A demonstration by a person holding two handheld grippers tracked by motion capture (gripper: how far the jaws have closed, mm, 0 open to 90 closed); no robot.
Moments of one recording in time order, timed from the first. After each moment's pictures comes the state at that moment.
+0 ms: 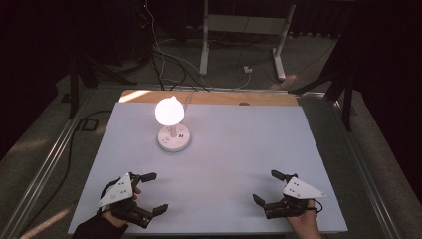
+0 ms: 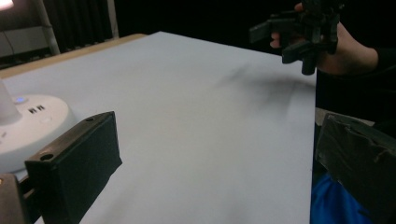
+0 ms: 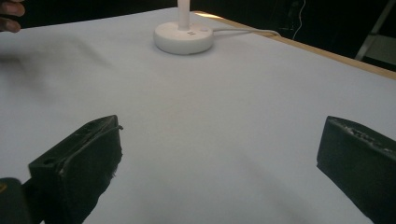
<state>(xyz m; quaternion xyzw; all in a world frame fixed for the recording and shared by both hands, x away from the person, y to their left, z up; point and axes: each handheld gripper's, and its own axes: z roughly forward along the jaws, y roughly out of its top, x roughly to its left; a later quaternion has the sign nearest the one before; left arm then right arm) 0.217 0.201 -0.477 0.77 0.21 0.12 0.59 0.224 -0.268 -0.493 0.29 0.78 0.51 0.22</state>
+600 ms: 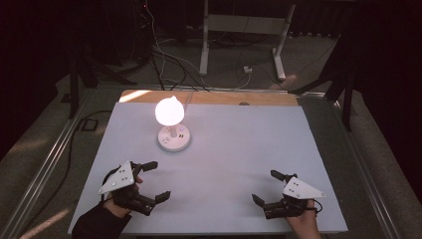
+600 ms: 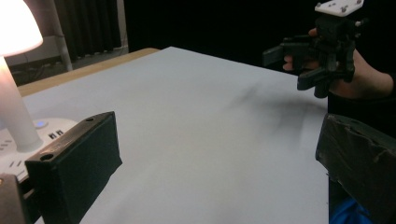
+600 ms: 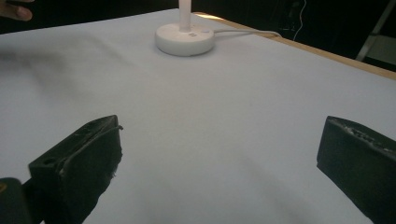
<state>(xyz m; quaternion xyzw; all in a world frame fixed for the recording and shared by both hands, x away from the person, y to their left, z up) 0.237 0.196 -0.457 0.76 0.22 0.12 0.60 0.223 -0.266 -0.492 0.29 0.78 0.52 0.22</state>
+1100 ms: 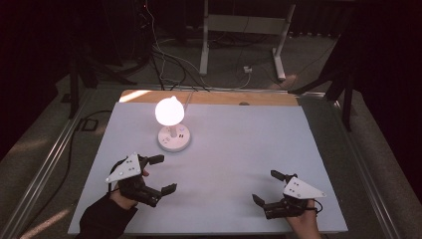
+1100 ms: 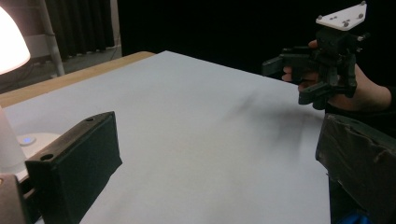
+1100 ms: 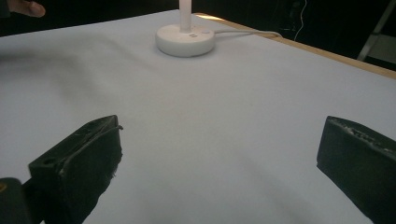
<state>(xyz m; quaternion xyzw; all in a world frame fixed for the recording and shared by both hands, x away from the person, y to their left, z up) 0.255 0.181 -0.447 0.76 0.22 0.11 0.60 0.223 -0.267 -0.492 0.29 0.77 0.52 0.21</state>
